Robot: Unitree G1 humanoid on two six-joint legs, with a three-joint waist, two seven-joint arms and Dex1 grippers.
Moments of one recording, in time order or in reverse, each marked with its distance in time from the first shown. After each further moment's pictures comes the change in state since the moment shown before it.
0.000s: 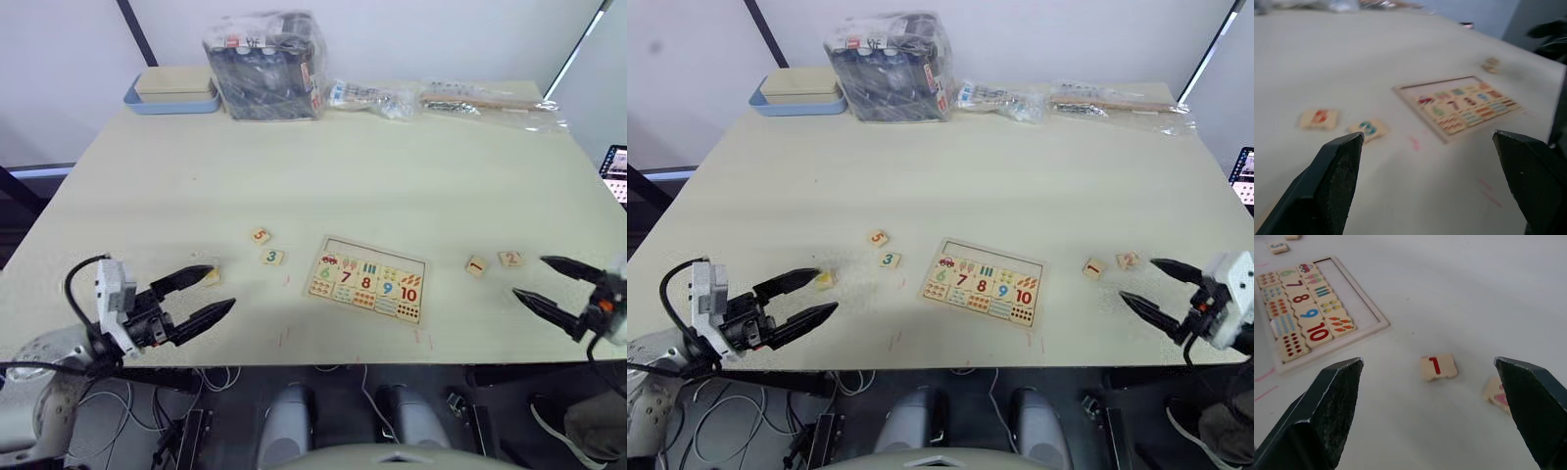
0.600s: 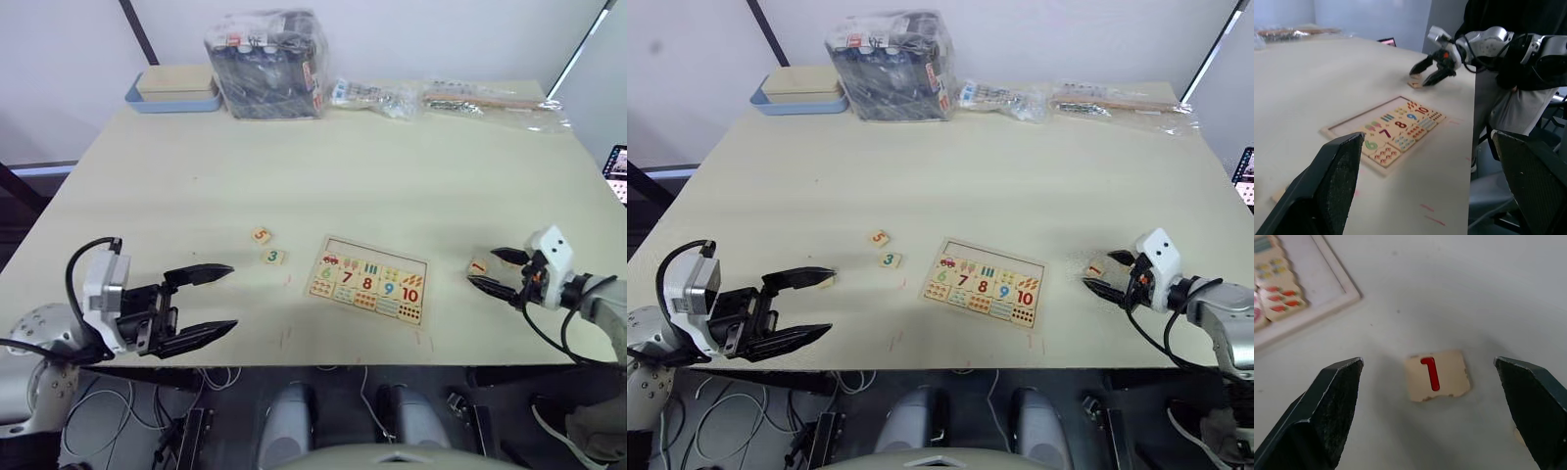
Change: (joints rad) left arm -0.070 0.046 -0.011 0.019 -0.070 -0.022 -0.240; right arm -0.296 0.029 0.307 0.269 -0.188 0.058 -0.065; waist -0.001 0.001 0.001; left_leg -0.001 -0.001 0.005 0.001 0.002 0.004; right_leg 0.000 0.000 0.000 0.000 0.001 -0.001
